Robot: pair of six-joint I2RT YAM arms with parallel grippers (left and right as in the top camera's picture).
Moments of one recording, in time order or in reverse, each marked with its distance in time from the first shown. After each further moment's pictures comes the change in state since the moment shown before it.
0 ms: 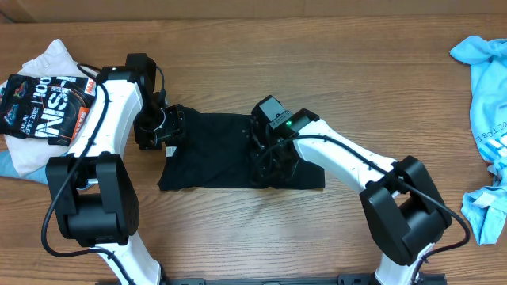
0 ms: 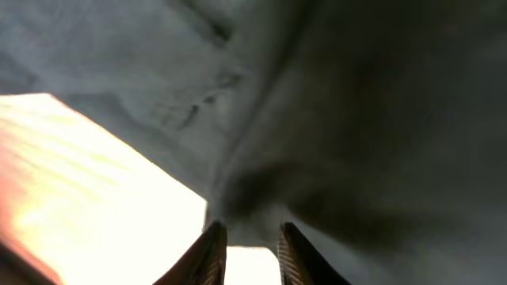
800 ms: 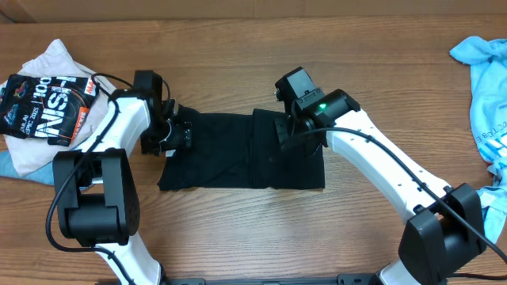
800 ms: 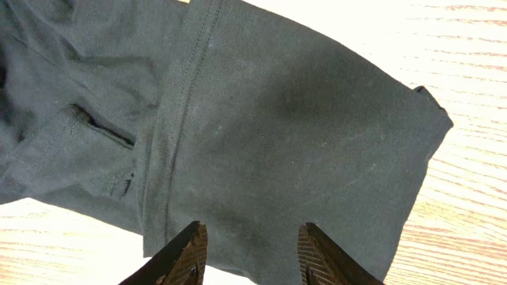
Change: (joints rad) left arm -0.006 0.000 -0.236 0.353 -0.022 0.142; right arm -0.098 -0.163 0.080 -0.080 0.262 0.112
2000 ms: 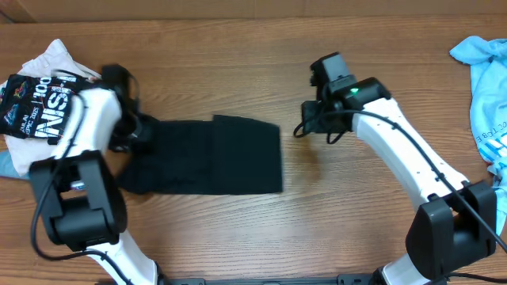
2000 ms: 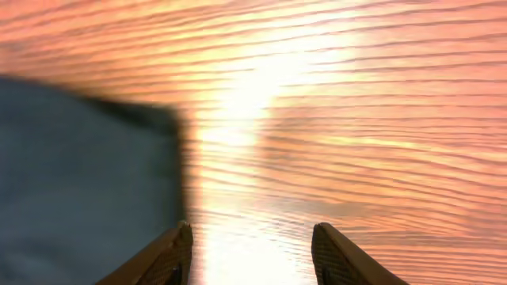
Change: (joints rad) left arm 0.165 -0.002 0.180 -0.261 -0.179 -0.008; right arm -0.185 0.000 -0.001 -0.002 0.006 0.006
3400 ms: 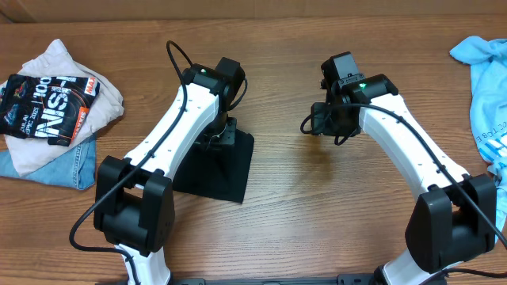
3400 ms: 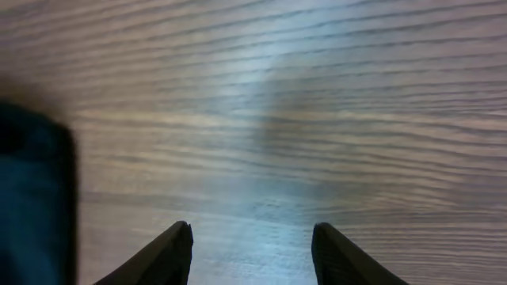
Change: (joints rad) left arm -0.575 0.004 0.153 -0.206 -0.061 -0.240; right arm -0.051 0.027 -0.002 -0.058 -0.037 -0.013
